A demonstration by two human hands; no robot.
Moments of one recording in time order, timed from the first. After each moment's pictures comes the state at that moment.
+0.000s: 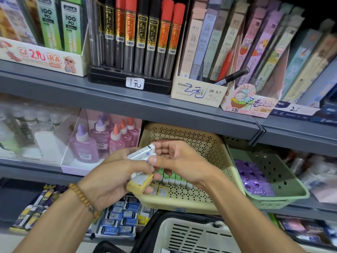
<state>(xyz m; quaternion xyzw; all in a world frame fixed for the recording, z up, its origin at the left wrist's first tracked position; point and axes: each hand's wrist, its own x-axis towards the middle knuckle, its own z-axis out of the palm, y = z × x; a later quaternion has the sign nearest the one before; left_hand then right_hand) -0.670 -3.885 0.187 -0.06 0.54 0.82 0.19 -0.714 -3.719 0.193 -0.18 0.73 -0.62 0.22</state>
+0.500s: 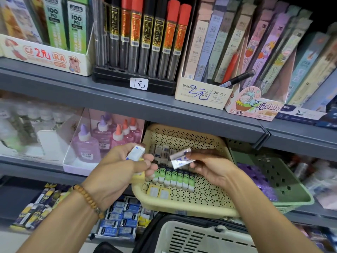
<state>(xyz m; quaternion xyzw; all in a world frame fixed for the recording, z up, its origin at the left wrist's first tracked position) -0.670 -3.882 0.189 -0.09 0.58 0.81 0.09 -0.747 -3.653 0.162 0.10 0.66 -0.72 0.20</state>
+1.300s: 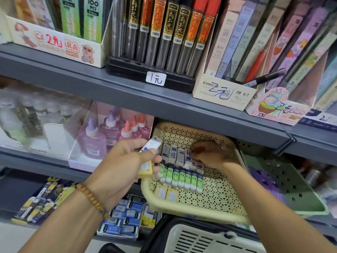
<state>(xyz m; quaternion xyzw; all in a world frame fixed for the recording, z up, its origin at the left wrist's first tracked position) -0.675 -3.892 0.186 -0.09 0.58 0.81 0.06 -0.797 -3.659 0.150 -0.01 0.94 -0.31 0.16</state>
